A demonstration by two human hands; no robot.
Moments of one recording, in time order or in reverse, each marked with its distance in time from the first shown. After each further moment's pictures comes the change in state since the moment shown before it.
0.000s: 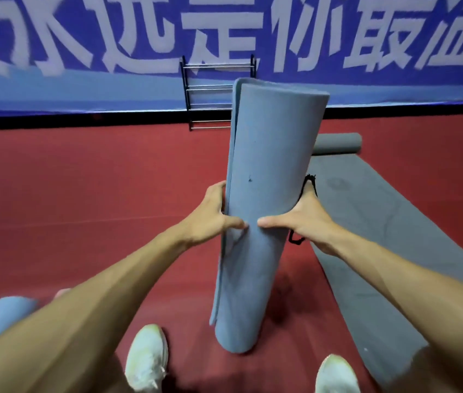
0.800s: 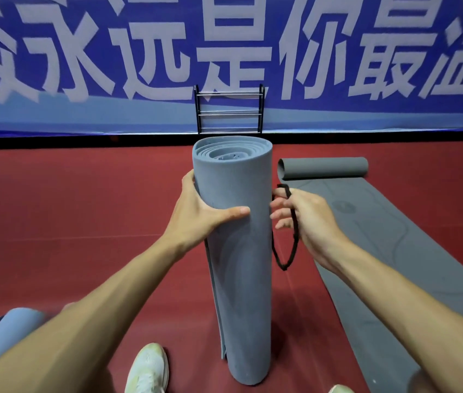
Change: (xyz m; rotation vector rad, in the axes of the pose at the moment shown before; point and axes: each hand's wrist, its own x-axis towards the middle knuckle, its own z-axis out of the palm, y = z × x) left_hand -0.034 0.040 -0.027 -0.123 0.444 0.133; right_hand -0.030 -0.069 0.001 0.475 0.016 -0.015
